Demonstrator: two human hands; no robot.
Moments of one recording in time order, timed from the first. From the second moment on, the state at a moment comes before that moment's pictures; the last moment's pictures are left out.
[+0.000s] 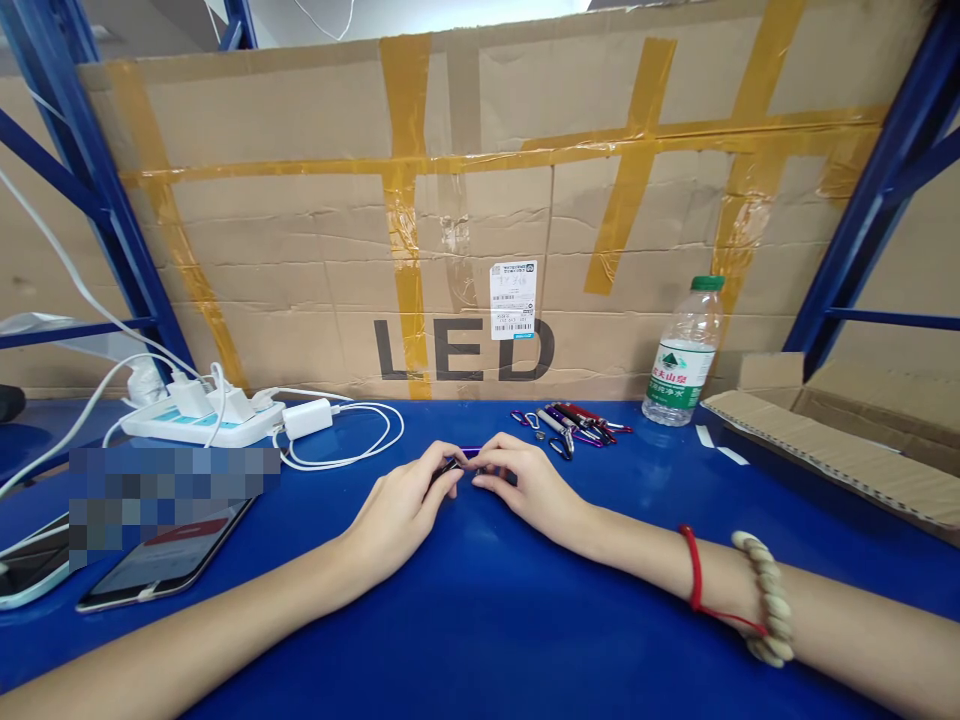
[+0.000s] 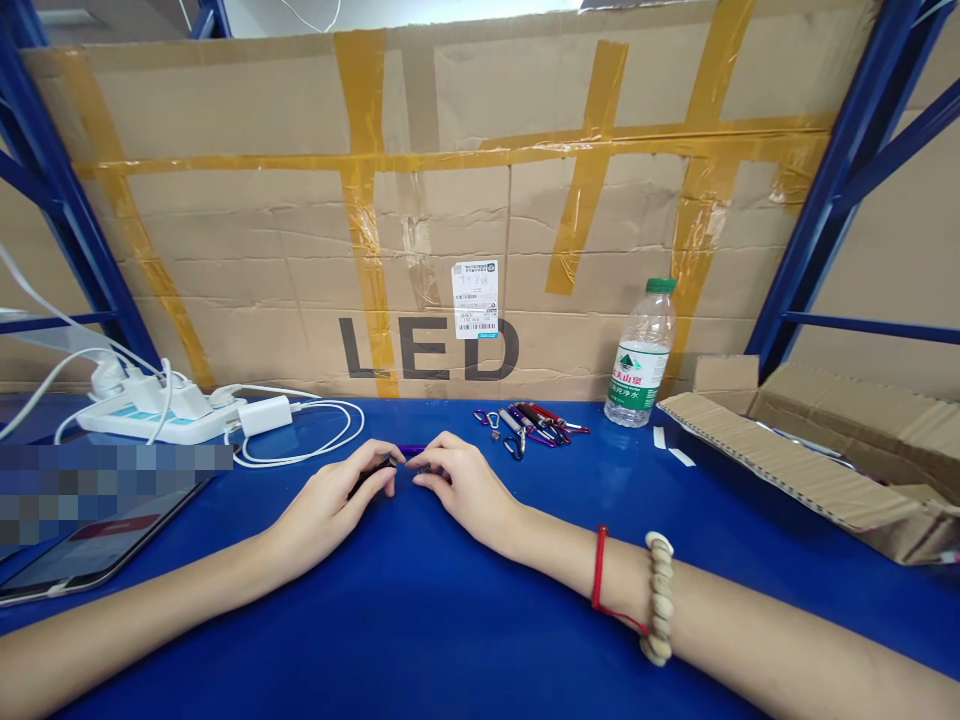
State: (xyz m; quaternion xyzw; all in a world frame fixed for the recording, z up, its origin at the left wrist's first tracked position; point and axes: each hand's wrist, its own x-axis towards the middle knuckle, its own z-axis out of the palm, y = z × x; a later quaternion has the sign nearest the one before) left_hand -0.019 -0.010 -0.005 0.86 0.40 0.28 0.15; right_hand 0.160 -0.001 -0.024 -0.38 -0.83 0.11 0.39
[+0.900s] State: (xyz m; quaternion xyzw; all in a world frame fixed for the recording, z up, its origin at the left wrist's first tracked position) left_hand -0.021 -0.005 -0.007 0.88 0.37 0.26 0.16; right_hand 0.155 -0.013 -0.011 -0.40 -0.72 0.30 0.49
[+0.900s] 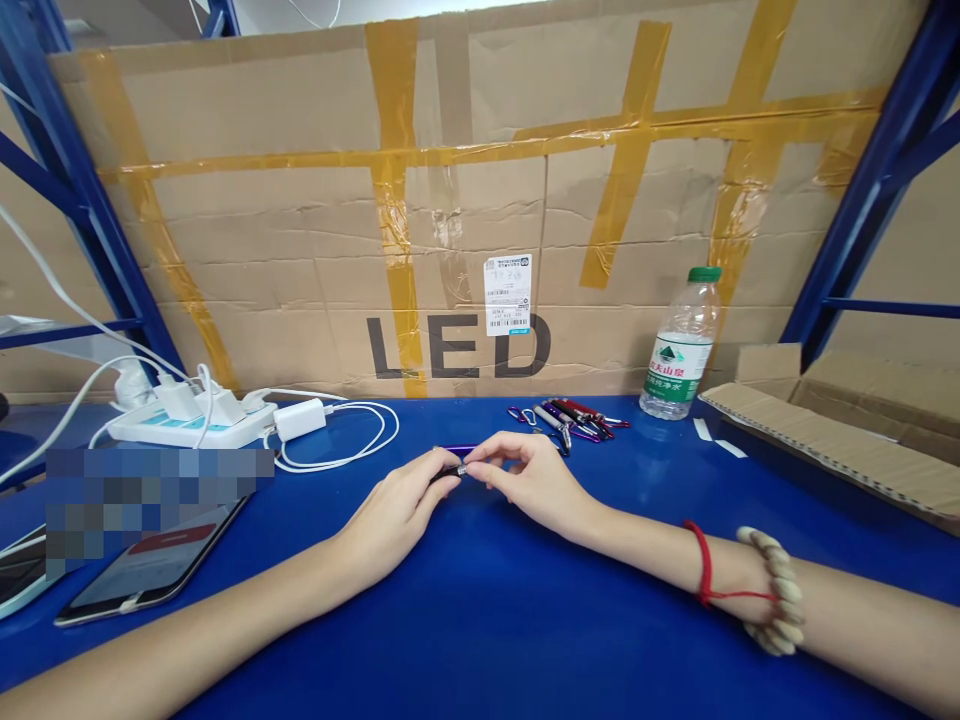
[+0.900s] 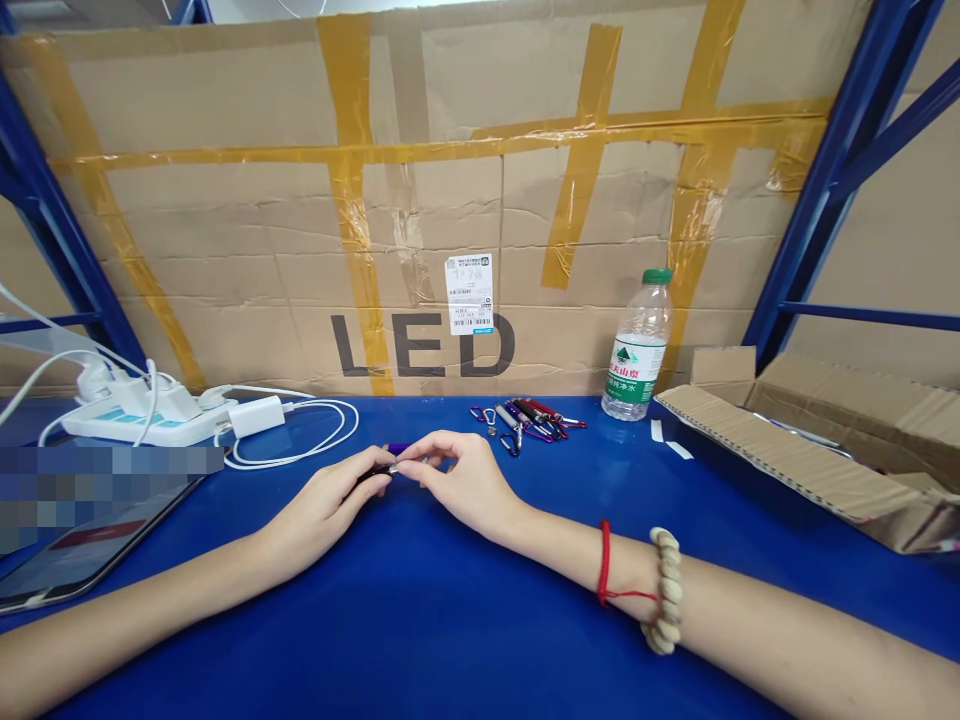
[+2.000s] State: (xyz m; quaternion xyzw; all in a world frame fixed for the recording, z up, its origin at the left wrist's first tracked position) left_hand -0.022 -0.008 -0.003 0.90 0.32 0.22 0.20; right_hand 0.160 -0.011 -0.016 -0.34 -0.76 0.24 0.49
